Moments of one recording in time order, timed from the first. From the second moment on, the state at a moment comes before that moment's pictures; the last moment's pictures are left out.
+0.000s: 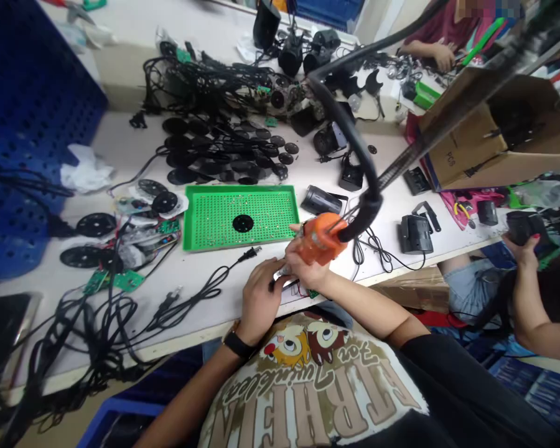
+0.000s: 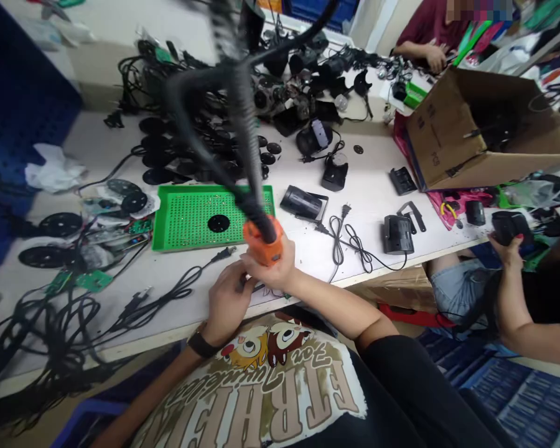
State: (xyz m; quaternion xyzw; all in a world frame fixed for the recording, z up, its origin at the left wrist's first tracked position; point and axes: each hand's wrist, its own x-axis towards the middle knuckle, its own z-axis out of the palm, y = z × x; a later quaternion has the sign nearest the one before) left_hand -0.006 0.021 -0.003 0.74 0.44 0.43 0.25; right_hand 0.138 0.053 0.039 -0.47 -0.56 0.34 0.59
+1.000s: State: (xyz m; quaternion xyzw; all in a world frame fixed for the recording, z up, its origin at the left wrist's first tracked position) left_hand 0.004 0.033 0.070 0.76 0.40 0.31 0.41; right_hand 0.172 0.021 0.120 -0.23 -0.49 0.35 0.76
